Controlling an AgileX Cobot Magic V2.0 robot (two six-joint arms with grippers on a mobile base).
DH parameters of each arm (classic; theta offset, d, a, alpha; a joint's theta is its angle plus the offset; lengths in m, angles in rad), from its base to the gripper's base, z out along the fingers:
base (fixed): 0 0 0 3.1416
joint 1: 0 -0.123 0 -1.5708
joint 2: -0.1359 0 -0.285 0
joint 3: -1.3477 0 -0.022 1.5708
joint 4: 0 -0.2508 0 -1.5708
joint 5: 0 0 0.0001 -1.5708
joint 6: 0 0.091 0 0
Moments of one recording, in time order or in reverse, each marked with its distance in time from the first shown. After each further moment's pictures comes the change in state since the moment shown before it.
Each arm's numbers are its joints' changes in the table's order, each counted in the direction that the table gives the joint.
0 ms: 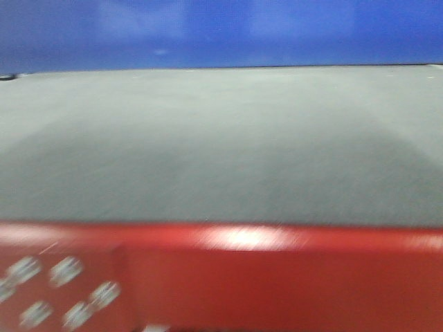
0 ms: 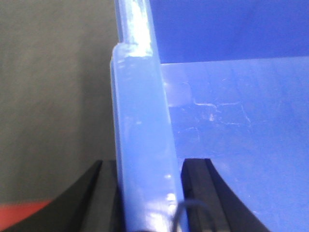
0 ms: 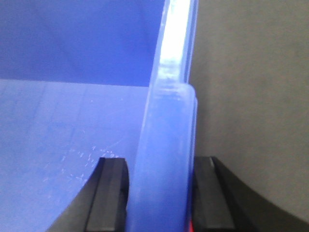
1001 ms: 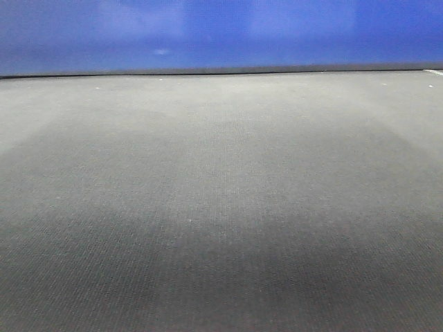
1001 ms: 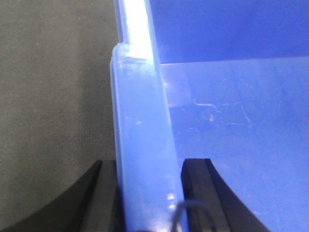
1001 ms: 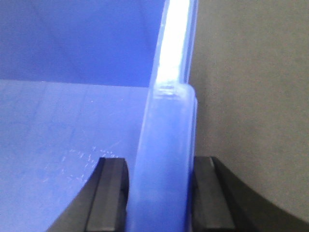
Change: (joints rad) left arm 0.000 0.000 0.000 0.000 0.000 0.000; right arm 0.000 0.000 0.000 0.000 0.000 0.000
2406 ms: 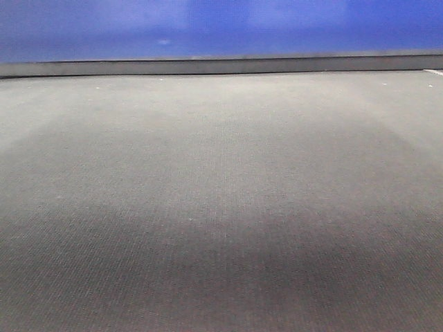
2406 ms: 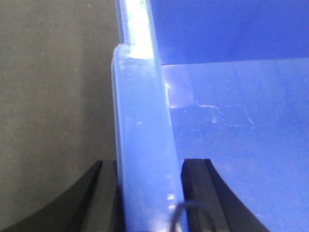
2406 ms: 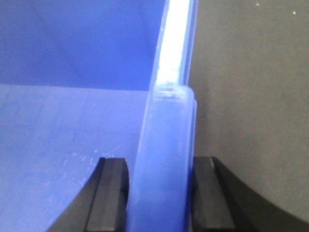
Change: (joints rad) left arm 0.000 -0.041 0.008 -0.019 0.058 0.004; right arm 0.000 -0.028 0.000 0.003 0.071 0.000
